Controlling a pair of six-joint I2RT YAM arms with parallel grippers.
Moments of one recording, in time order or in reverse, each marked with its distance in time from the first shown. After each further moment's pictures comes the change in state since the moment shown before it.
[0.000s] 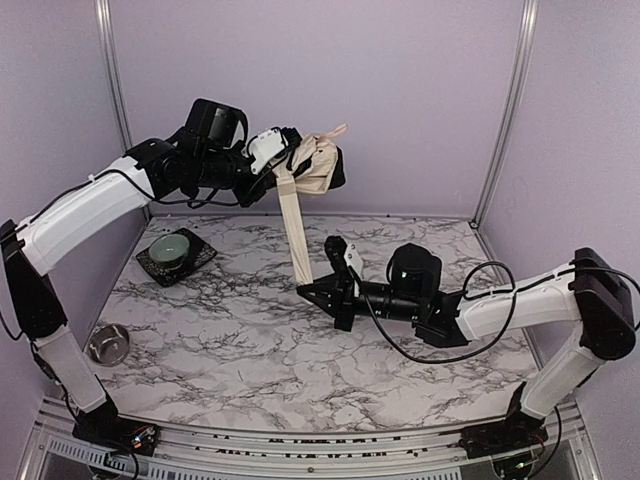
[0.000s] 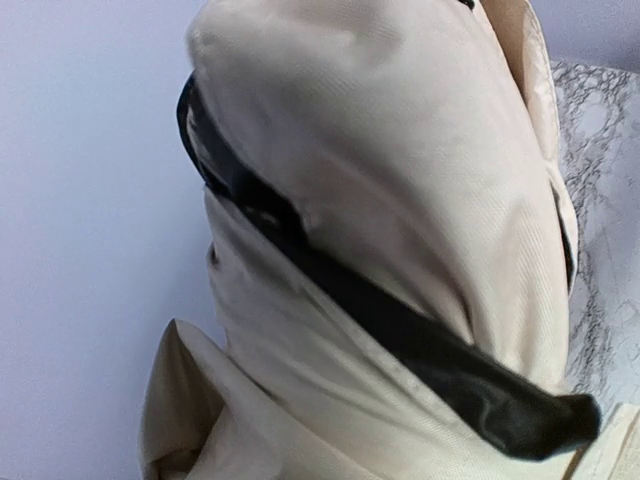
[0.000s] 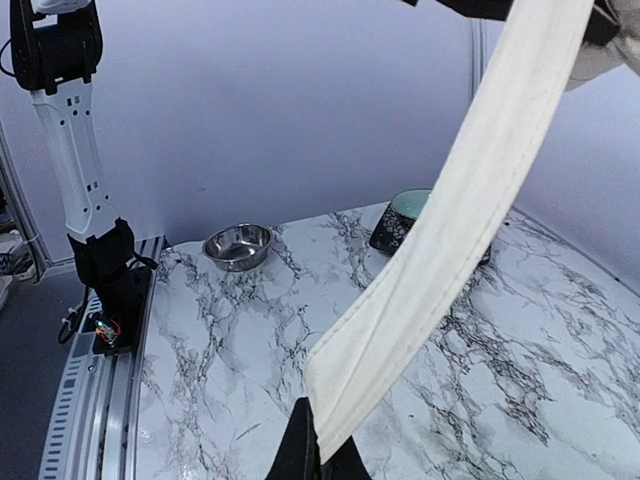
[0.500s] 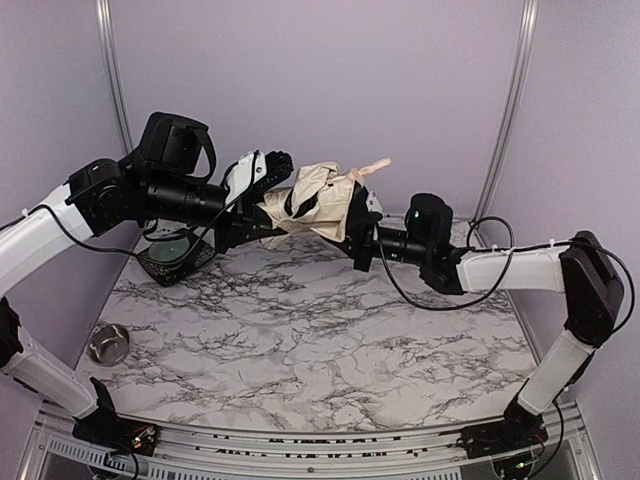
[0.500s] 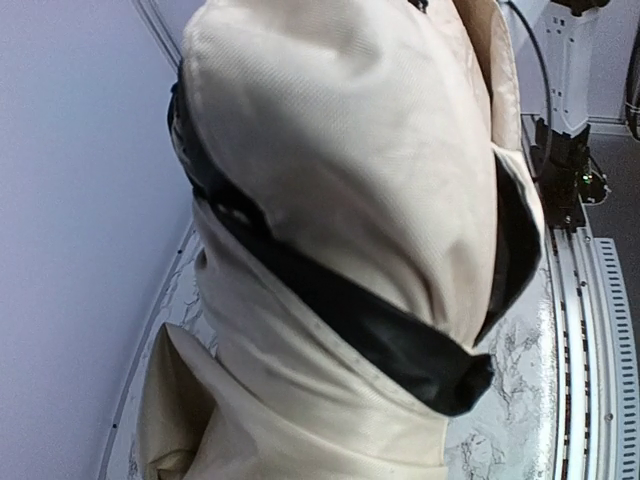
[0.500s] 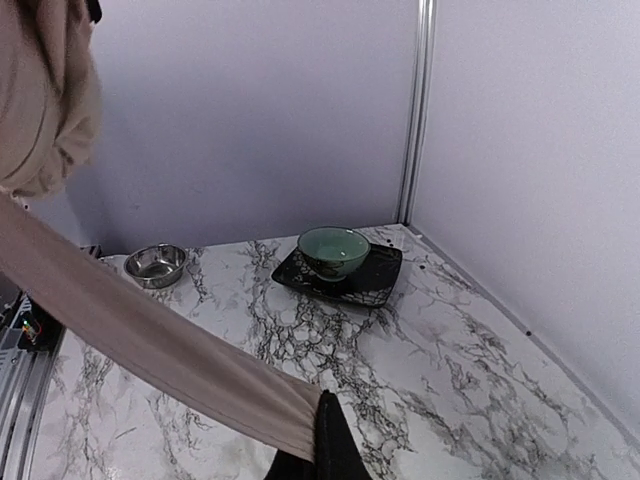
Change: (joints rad) left arm -0.184 -0.295 -0.206 -0.088 0.392 -0.085; right arm -0.308 0.101 0.164 -0.032 -0.200 -0.099
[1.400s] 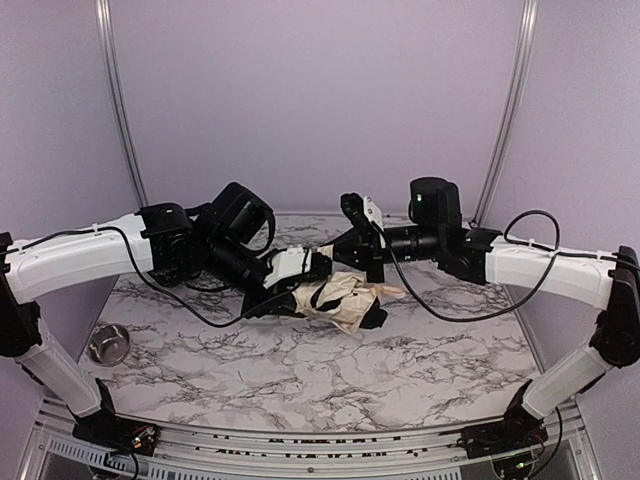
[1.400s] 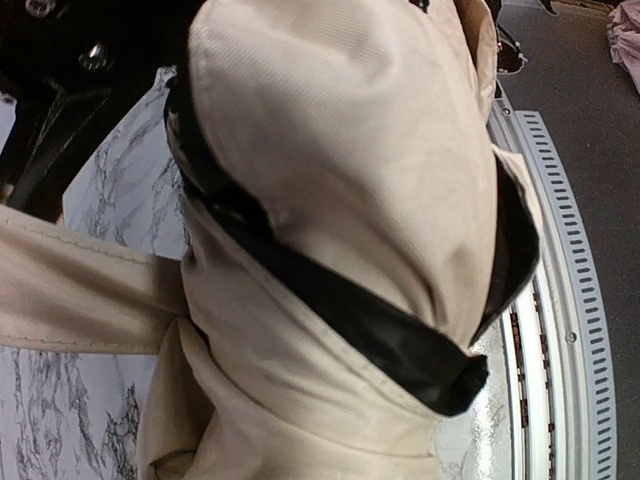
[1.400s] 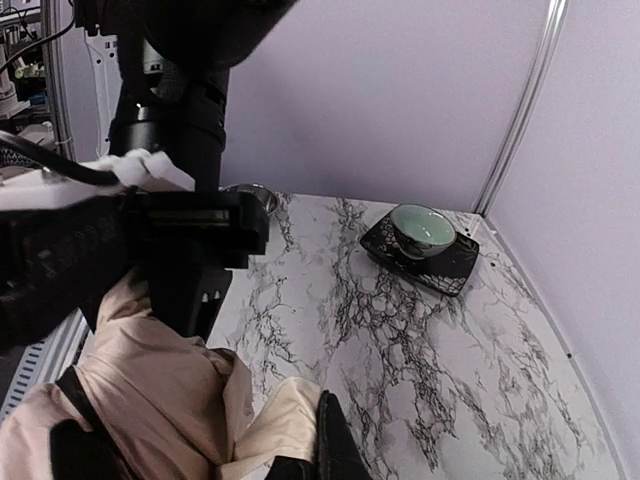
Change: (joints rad) left arm -0.097 0.130 -0.212 -0.021 0.079 0.085; right arm 0.066 -0.164 0.192 -0.555 -0.162 -0.298
